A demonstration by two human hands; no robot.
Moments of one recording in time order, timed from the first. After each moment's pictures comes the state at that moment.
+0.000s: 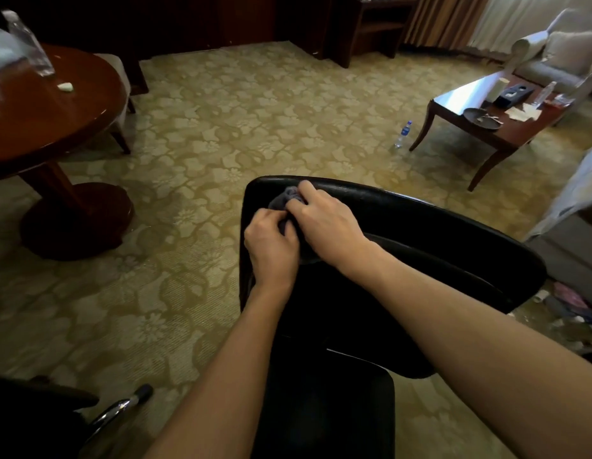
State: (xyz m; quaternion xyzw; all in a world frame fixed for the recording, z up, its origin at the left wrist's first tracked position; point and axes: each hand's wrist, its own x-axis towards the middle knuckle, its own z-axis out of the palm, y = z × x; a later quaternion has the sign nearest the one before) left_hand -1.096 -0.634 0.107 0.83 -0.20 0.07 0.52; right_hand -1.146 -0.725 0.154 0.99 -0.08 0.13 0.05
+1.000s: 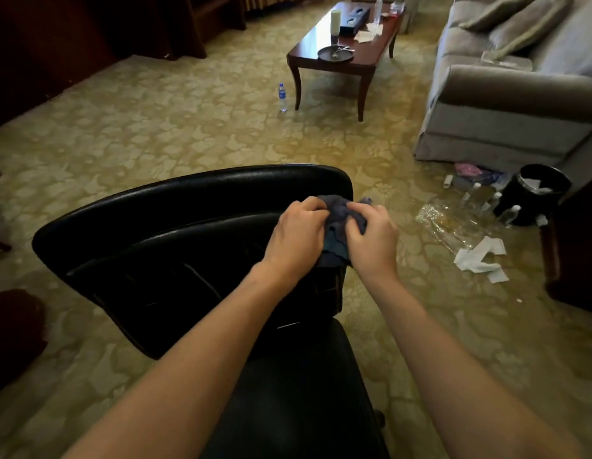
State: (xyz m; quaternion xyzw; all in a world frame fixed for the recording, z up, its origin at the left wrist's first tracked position) left_hand -1.303 -0.776 0.122 0.66 -0.70 -0.01 0.26; right_hand -1.433 -0.813 0.099 0.67 -0.55 0.42 -0.27
